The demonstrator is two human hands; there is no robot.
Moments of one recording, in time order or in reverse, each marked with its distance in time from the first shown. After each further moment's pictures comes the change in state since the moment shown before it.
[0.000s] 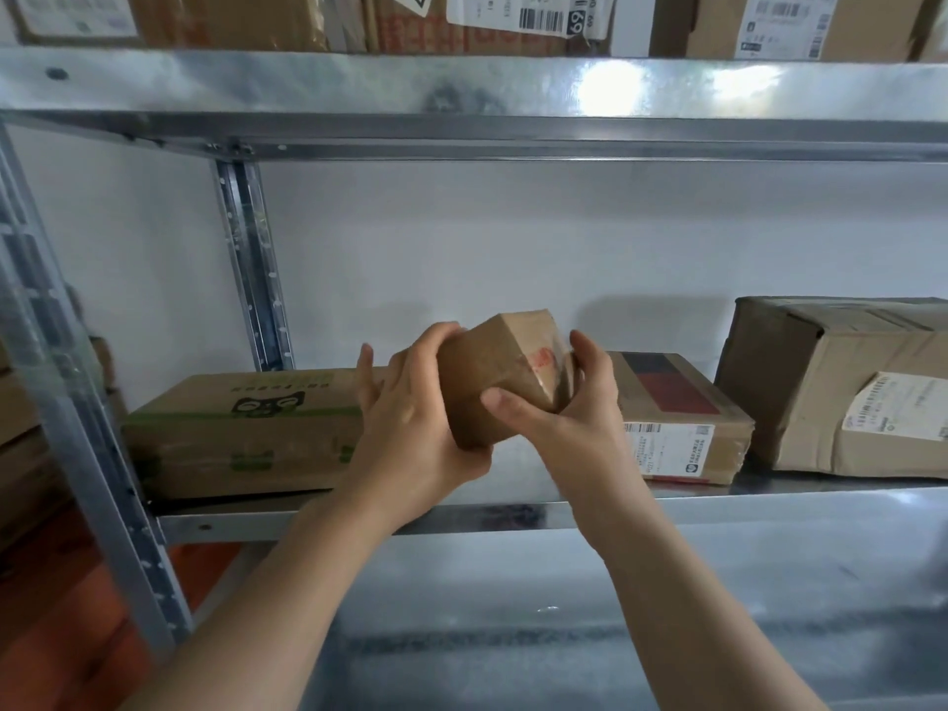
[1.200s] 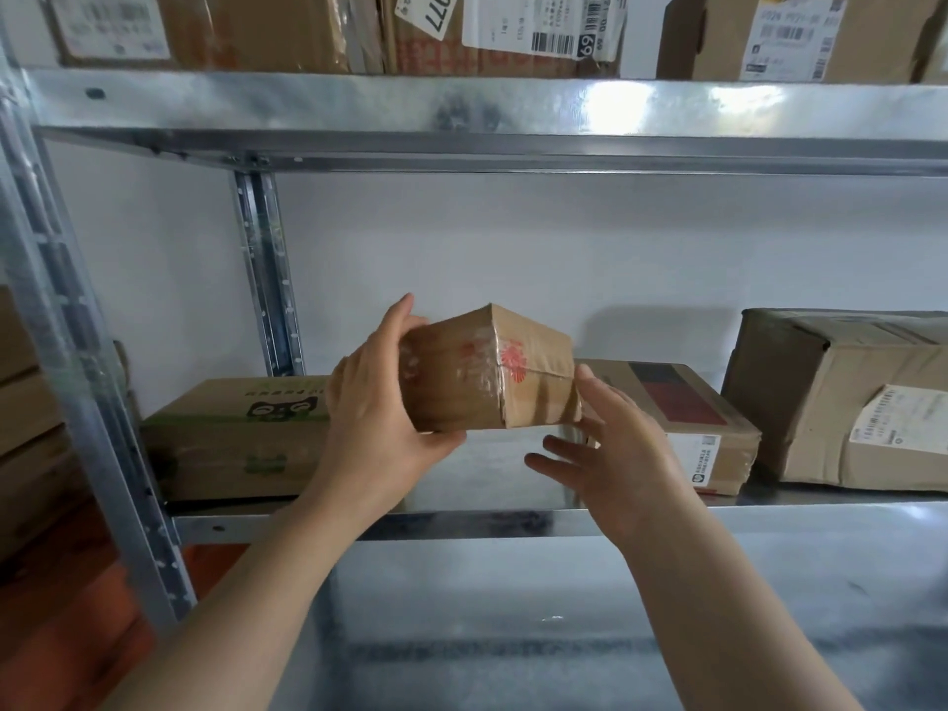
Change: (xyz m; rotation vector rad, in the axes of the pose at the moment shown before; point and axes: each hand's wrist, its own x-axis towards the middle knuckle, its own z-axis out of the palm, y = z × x) left_hand 0.000 -0.012 -0.030 -0.118 0.080 -0.064; right_hand 0.007 0.001 -0.020 0.550 0.045 0.448
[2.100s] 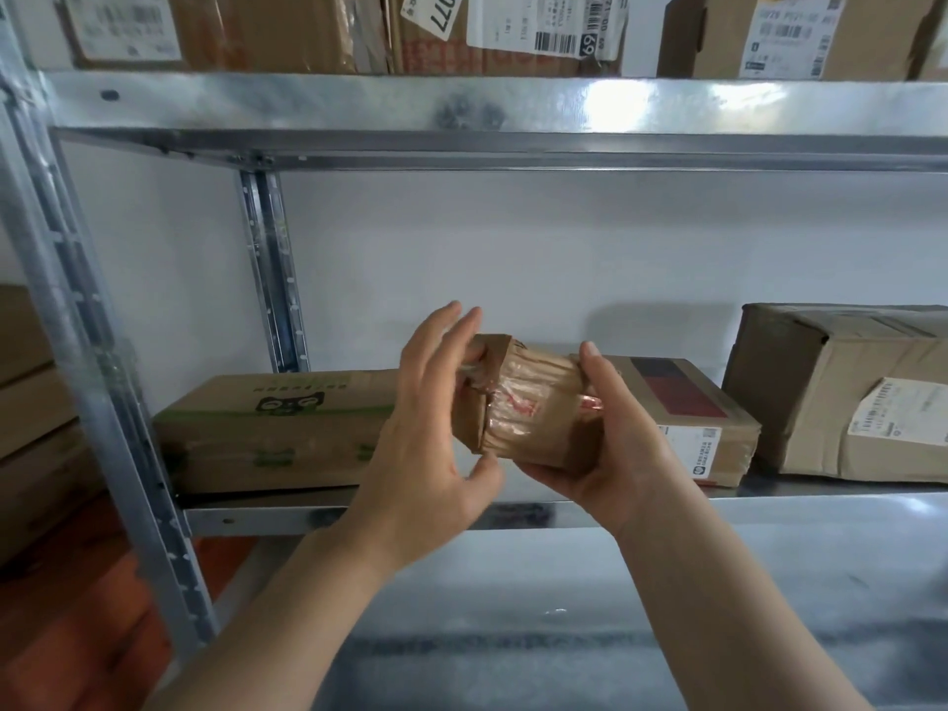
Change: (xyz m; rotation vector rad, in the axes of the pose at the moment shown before) left_hand -0.025 0.033 0.007 -0.216 -0.061 0.239; right_hand -0.012 -0.002 0.011 -0.018 -0.062 0.049
